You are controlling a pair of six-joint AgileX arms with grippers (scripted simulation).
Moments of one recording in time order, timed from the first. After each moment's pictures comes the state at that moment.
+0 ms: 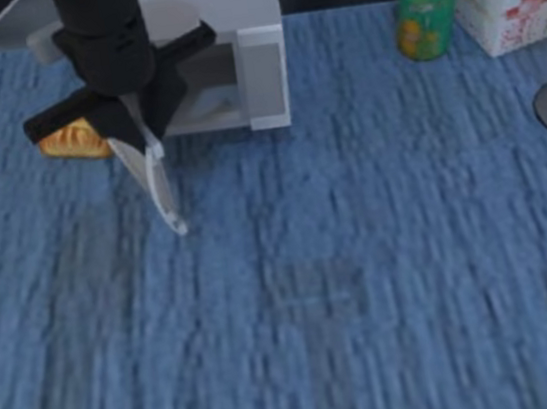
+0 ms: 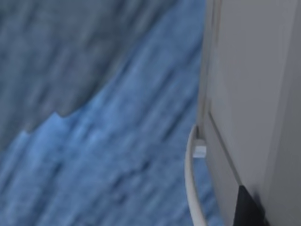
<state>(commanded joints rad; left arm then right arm) -0.41 2.21 2.09 -1.45 0.00 -0.92 0.00 0.00 0.00 0.00 0.00 0.00</state>
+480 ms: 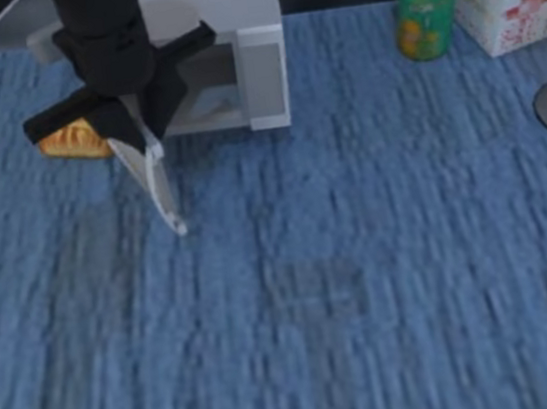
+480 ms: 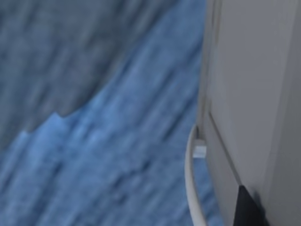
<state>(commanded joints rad) -0.41 2.21 2.10 -1.45 0.00 -0.92 0.00 0.00 0.00 0.00 0.00 0.00</state>
